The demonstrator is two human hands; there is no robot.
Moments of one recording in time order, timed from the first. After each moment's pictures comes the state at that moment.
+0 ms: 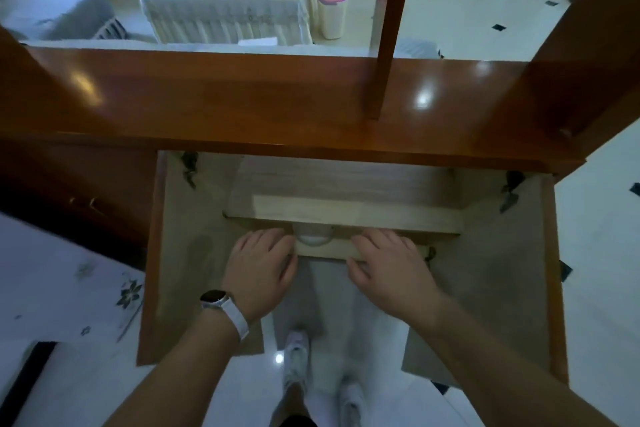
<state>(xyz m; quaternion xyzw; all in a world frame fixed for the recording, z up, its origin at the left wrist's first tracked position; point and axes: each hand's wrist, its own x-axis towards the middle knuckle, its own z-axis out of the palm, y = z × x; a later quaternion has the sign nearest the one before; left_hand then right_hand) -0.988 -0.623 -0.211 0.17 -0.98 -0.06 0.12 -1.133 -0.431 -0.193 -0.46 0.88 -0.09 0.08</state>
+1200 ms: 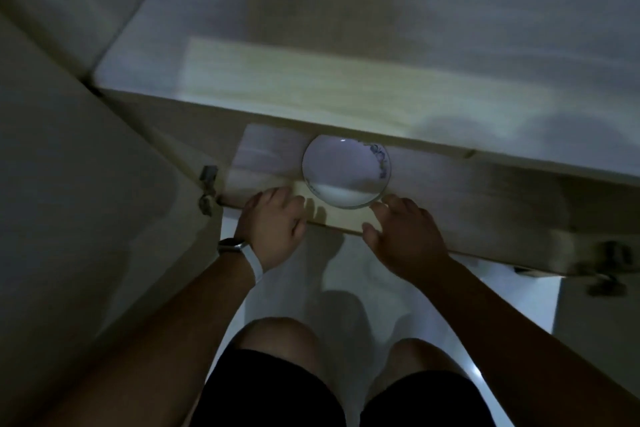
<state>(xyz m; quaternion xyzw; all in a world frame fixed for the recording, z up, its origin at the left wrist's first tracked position) -1.108 -0.795 -0.783 0.20 -0.98 -0.07 0.01 -1.261 -0.603 -0.770 -0.45 0.89 -0.04 0.11</state>
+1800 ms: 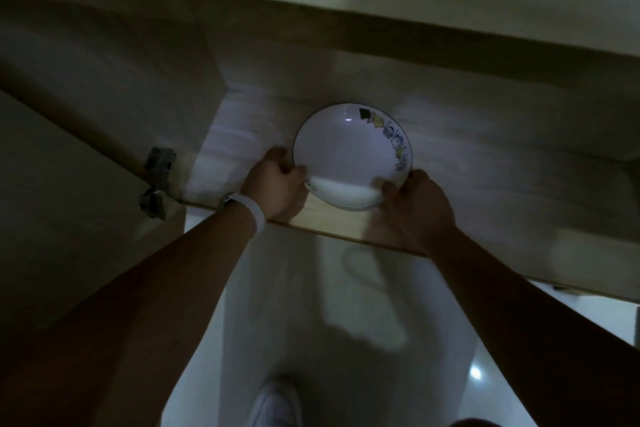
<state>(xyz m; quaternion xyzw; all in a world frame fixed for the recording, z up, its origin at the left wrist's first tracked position) -1.198 -0.857 -0.903 0.41 -0.76 -0.49 0.07 -1.336 -0.659 -0.889 -0.18 0.93 -0.23 0.23</state>
